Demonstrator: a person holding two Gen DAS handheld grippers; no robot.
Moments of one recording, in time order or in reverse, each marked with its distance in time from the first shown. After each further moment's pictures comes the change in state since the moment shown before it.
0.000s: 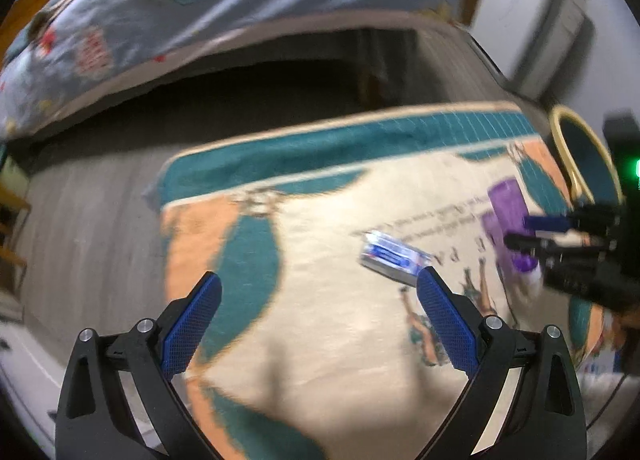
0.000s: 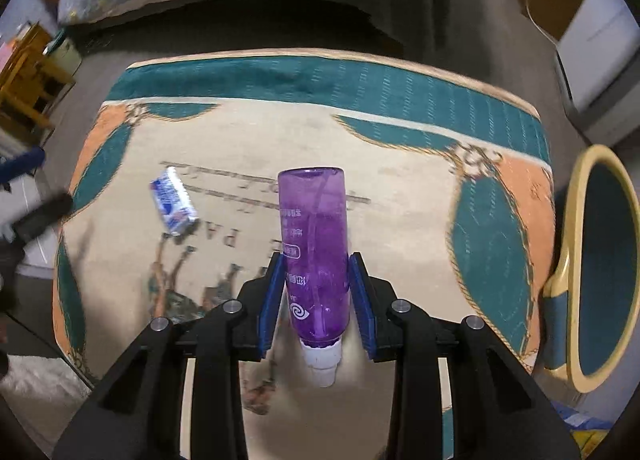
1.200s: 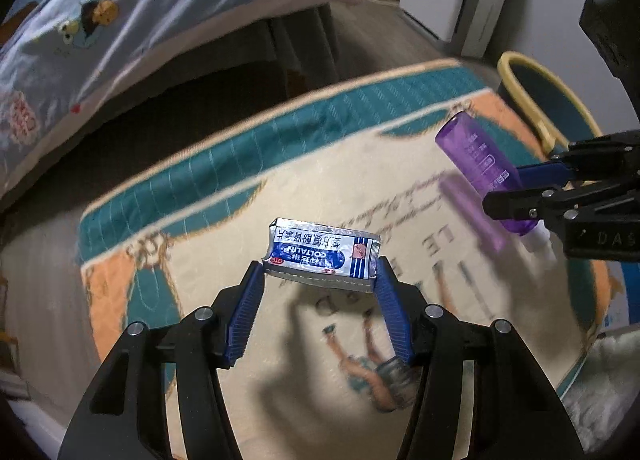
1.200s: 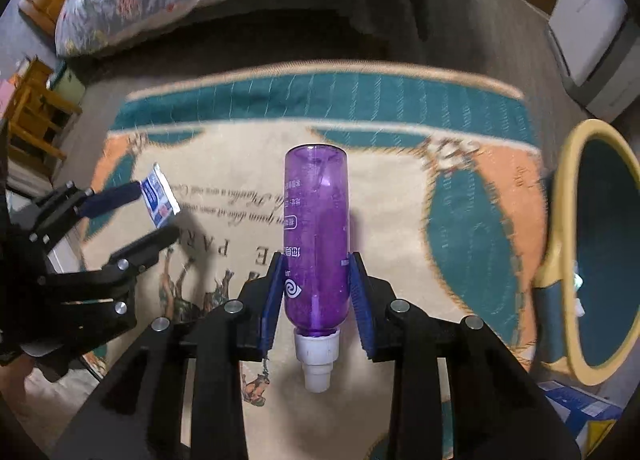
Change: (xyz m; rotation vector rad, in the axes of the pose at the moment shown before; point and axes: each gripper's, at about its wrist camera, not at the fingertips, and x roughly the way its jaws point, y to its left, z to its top) left arm 0.033 -0.058 0.008 0.188 -0.033 -0.108; right arm -0.023 -0.030 0.001 0.093 -0.033 0.079
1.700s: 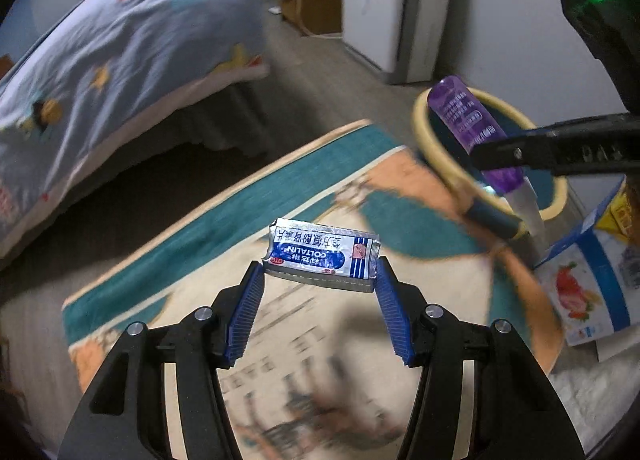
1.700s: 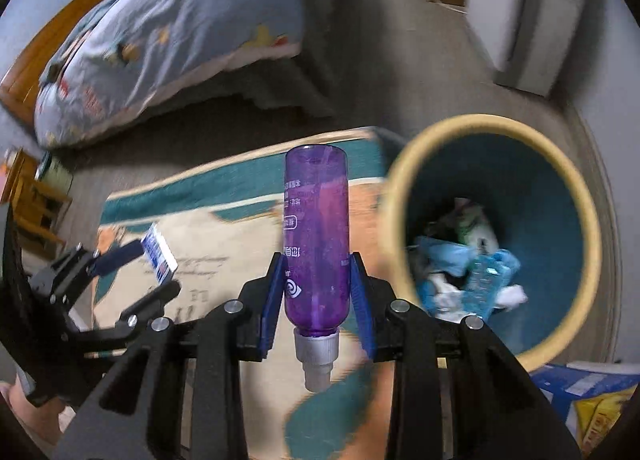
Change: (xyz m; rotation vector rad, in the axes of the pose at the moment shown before) left arm -0.021 -0.104 0.061 0.145 -0.113 -0.061; right arm -0.092 -0.124 -0.011 0.234 -0.178 -0.030
